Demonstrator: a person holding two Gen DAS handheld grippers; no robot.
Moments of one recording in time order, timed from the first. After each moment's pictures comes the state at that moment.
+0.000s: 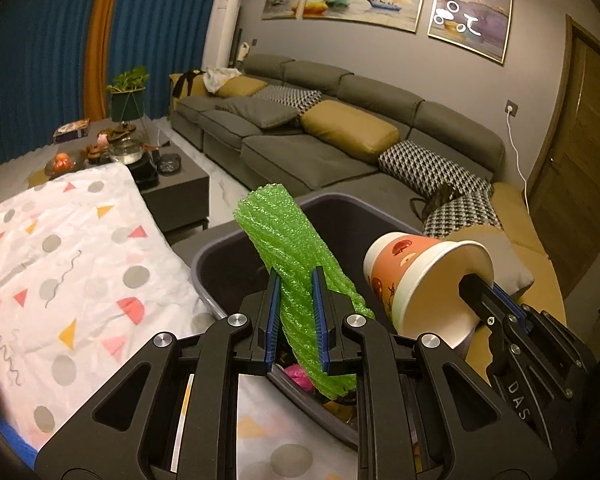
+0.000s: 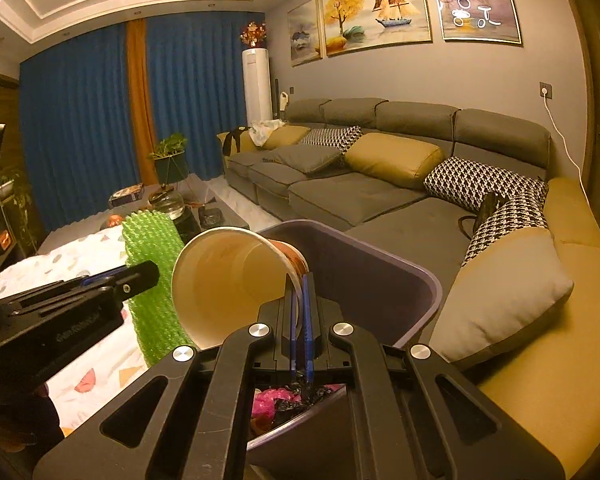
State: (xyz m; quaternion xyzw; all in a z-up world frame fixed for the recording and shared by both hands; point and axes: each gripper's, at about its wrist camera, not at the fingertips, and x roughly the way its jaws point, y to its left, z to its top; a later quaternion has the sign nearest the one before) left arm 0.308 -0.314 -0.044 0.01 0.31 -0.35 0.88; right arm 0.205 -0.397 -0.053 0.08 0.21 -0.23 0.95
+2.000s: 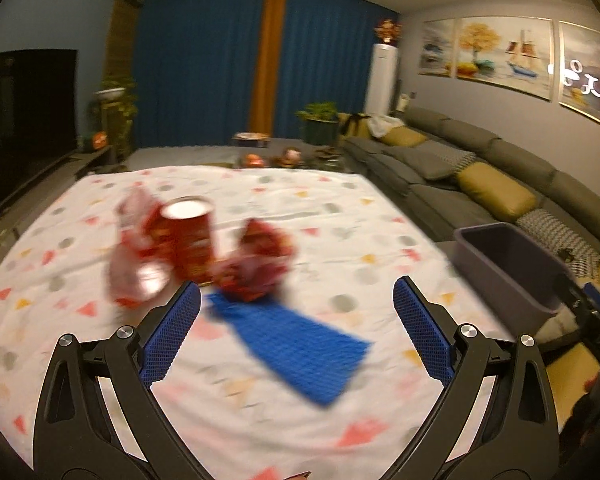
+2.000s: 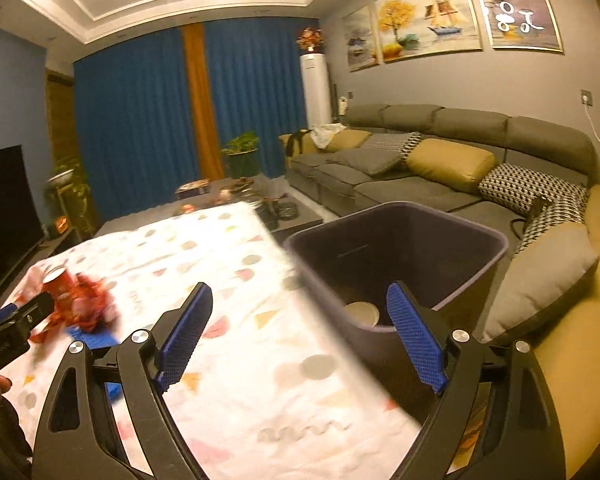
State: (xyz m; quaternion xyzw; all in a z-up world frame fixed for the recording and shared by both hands) left arm 0.196 -0.039 -0.034 -0.04 0.25 -0.05 0.97; right arm 0.154 -0.263 -0.047 0.08 0.20 -0.11 0.97
